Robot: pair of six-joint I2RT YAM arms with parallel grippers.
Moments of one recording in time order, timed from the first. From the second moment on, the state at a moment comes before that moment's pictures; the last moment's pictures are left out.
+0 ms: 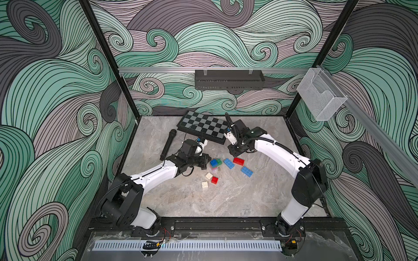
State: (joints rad) left arm -0.58 1.45 0.84 -0.07 0.33 -0.37; right arm 0.55 1.75 1.52 -1.00 0.03 0.00
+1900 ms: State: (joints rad) left arm -0.59 1.60 0.82 0.07 0.40 -0.38; right arm 0.63 2.02 1.71 -1.10 -0.07 0.00
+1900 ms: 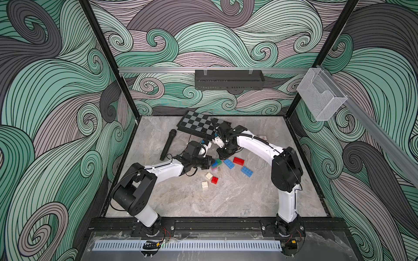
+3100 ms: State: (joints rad) left arm -0.59 1.60 0.79 0.13 0.40 -0.39; right arm 0.65 2.15 1.86 -1.19 -0.06 -0.03
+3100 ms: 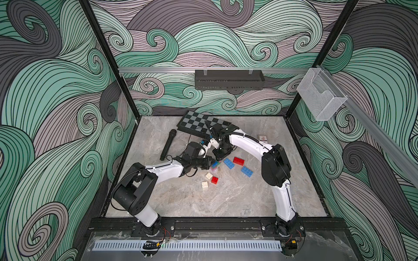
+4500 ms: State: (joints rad) left arm -0.59 1.60 0.77 0.18 0.40 -0.39; right arm 0.66 2.18 1.89 -1.22 -0.04 -0.07
